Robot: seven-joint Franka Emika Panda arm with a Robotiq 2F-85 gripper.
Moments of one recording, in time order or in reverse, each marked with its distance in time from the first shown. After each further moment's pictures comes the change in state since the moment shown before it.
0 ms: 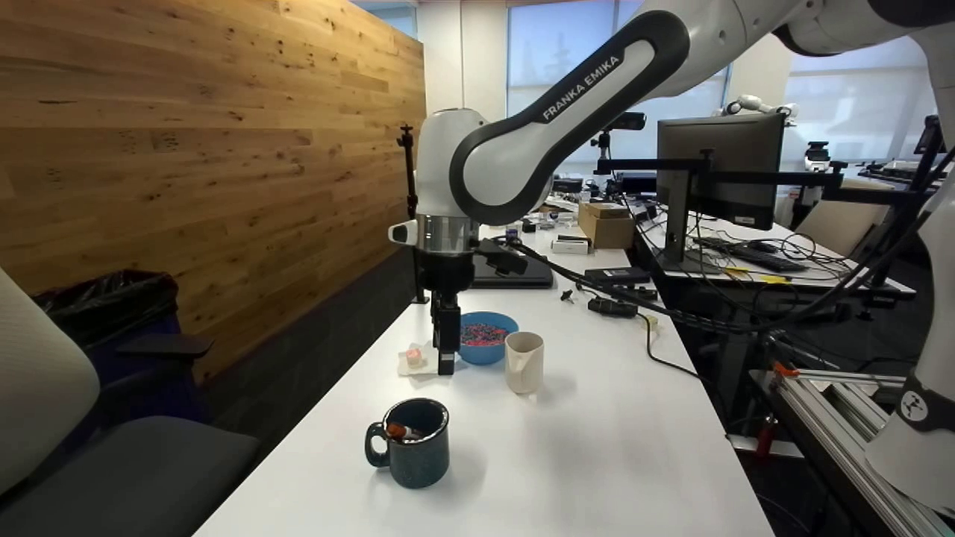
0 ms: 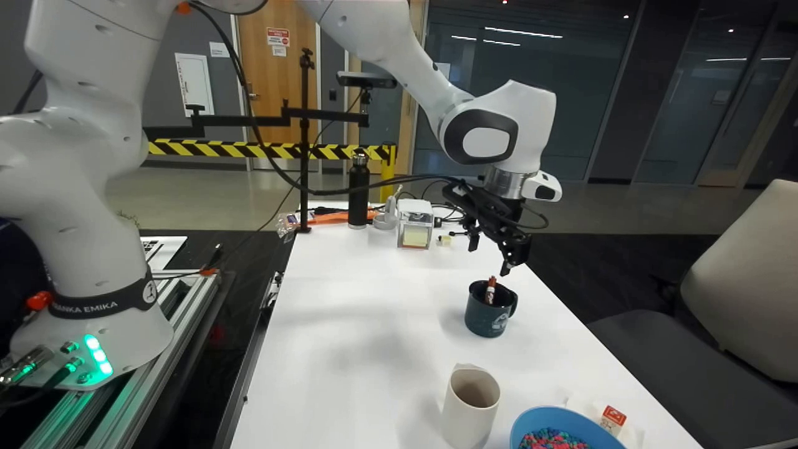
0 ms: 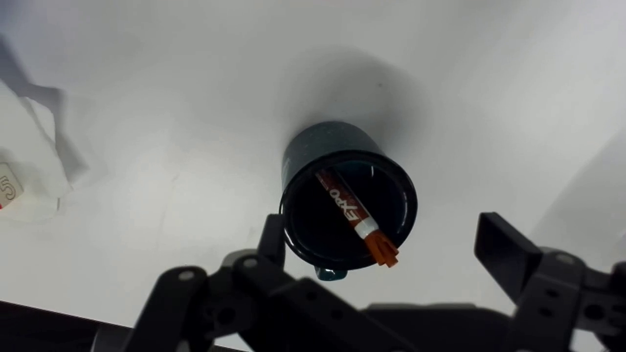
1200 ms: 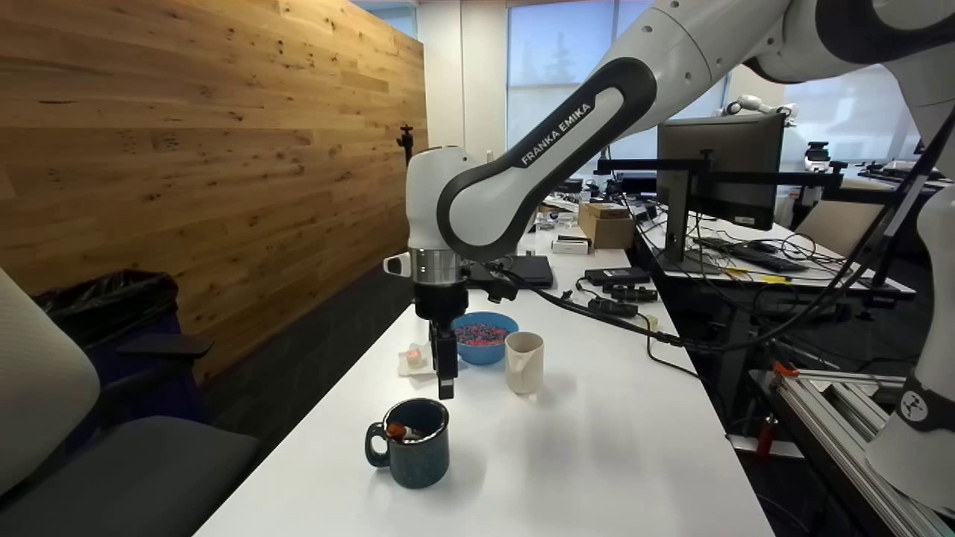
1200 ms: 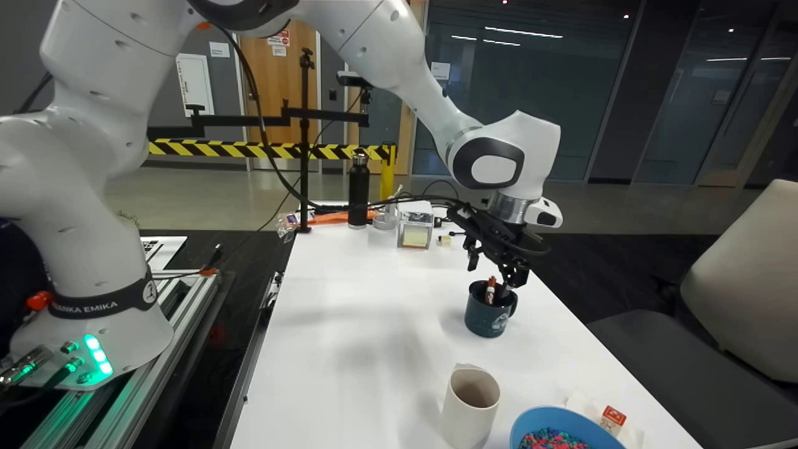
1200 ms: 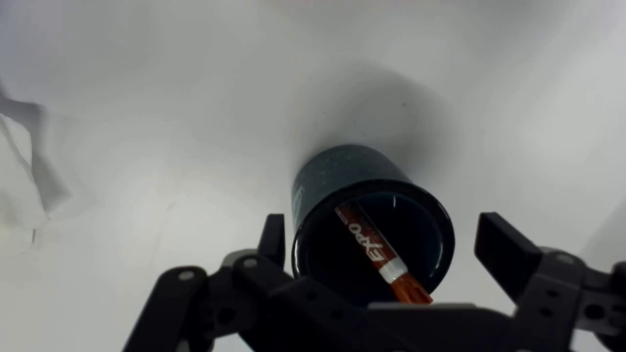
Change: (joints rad) arm -0.007 0.113 0.004 0.072 -0.037 -0.014 0.002
